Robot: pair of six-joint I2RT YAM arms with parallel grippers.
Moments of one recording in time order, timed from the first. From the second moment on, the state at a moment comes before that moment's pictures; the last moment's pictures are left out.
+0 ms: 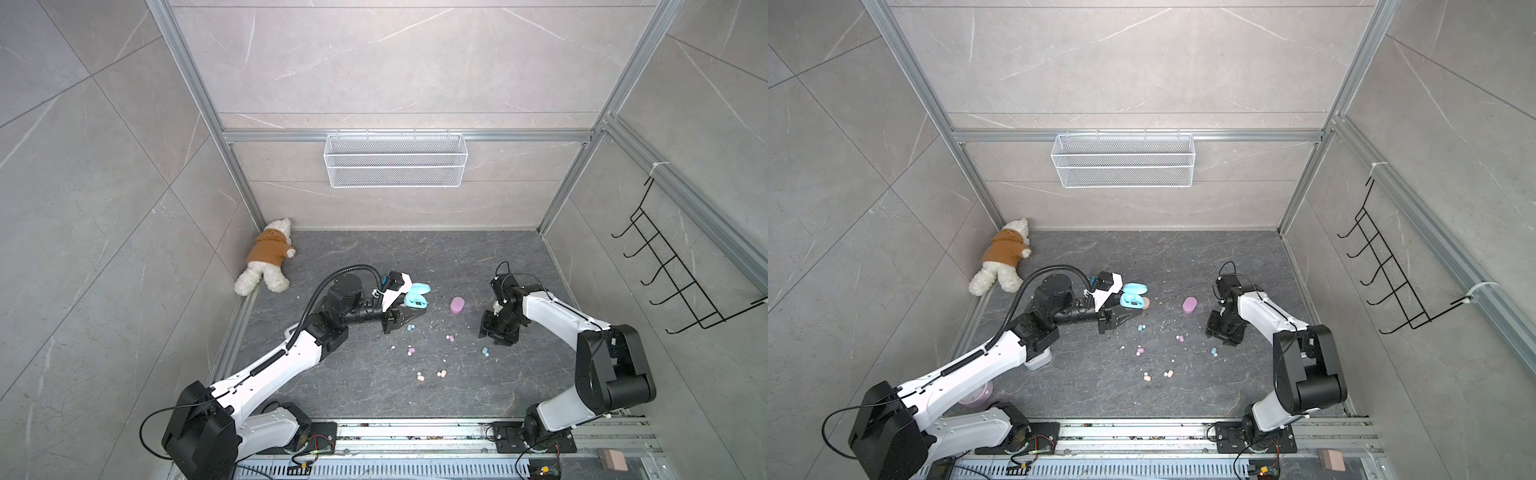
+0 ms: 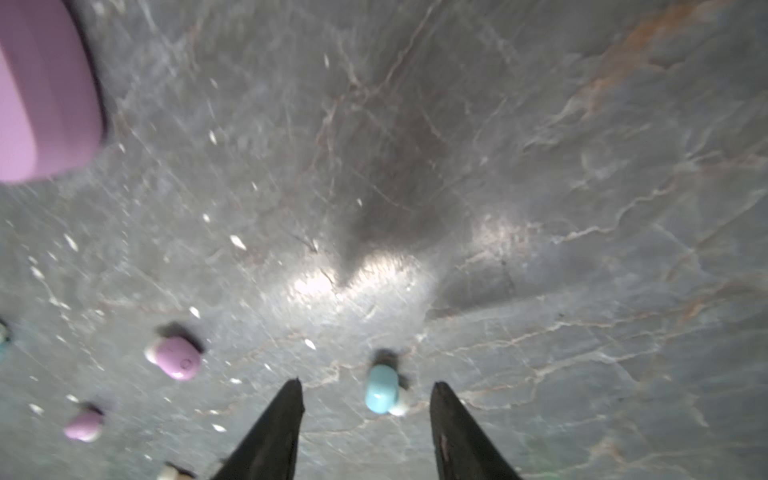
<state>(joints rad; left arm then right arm) -0.68 1.18 0.81 0.18 0.71 0.12 0.17 1.56 0.94 -0.90 -0.15 0.52</state>
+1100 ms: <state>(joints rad) -0.69 1.18 0.81 0.17 0.71 0.12 0.21 1.59 0.88 -0.88 -0.12 0.50</state>
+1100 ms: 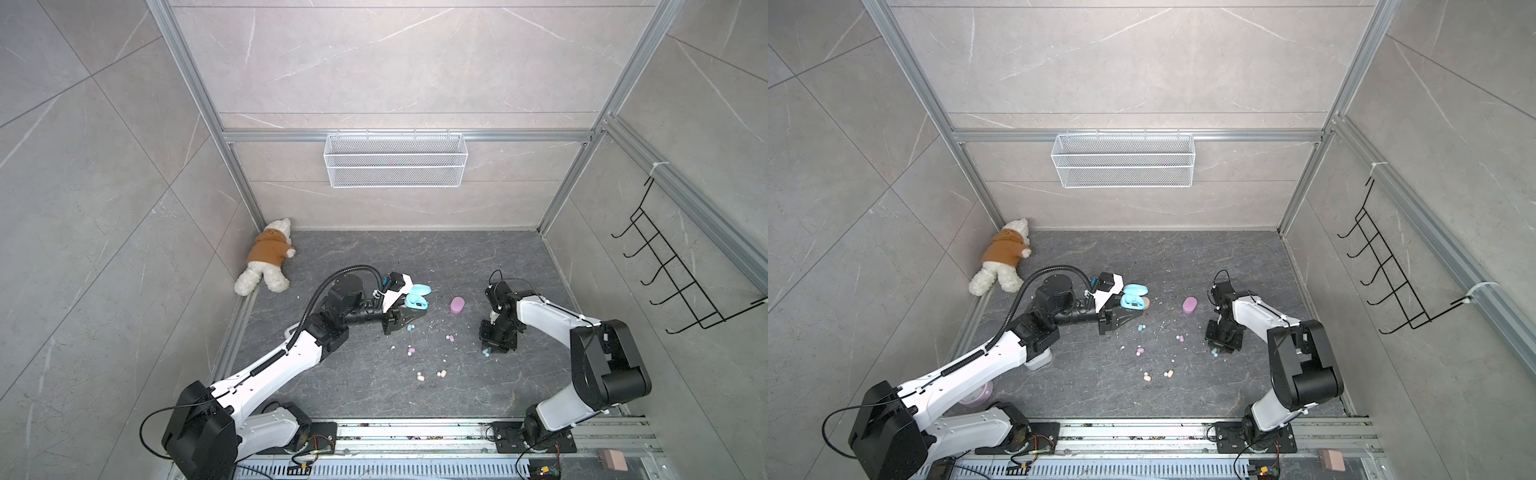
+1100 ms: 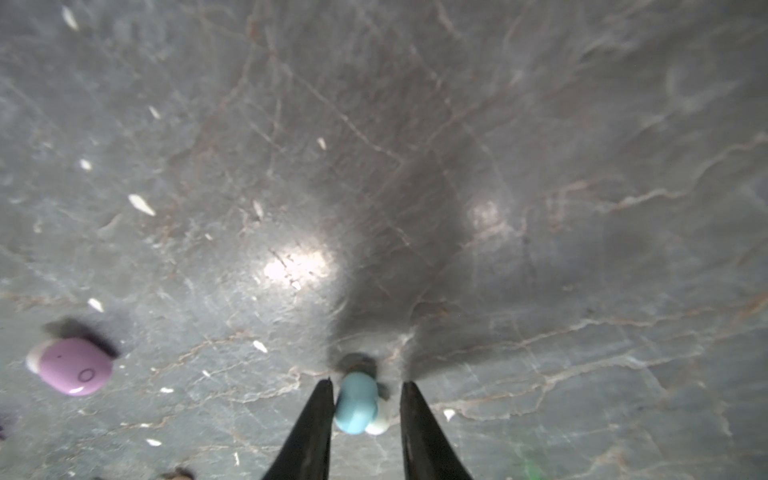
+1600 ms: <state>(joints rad) -0.69 1.18 0.81 0.17 0.71 0.12 0.25 1.59 0.88 -0.86 -0.09 0.50</state>
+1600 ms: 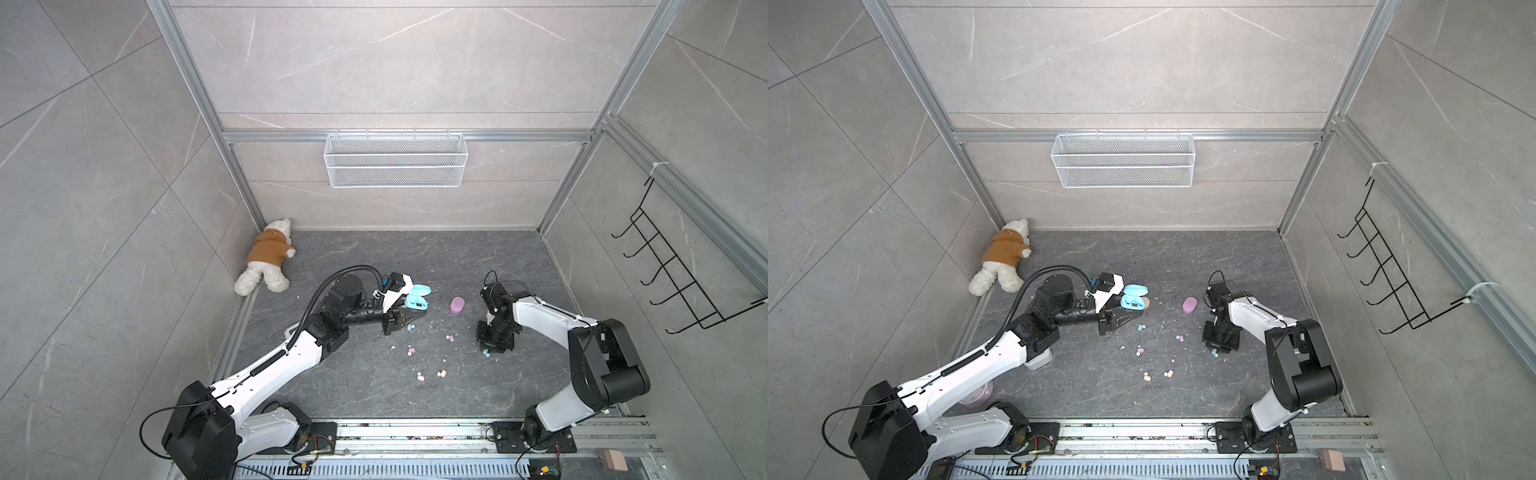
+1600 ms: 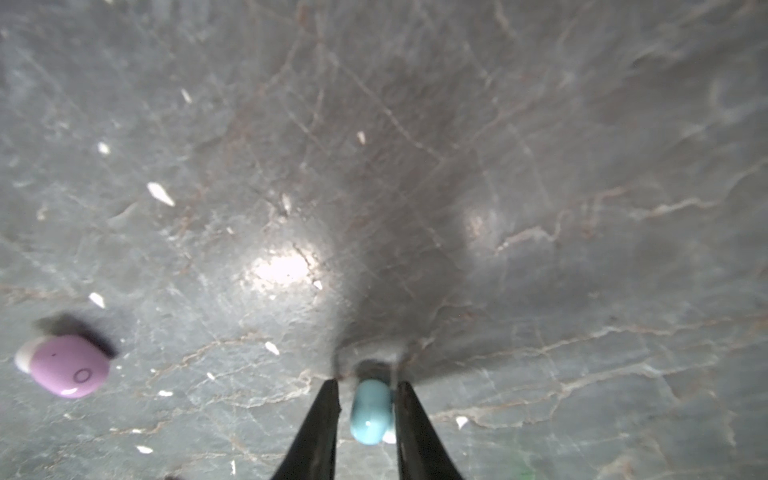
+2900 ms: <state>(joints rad) -0.69 1.18 0.82 0.17 0.71 0.10 0.26 1.37 1.09 -0.97 -0.14 0.50</state>
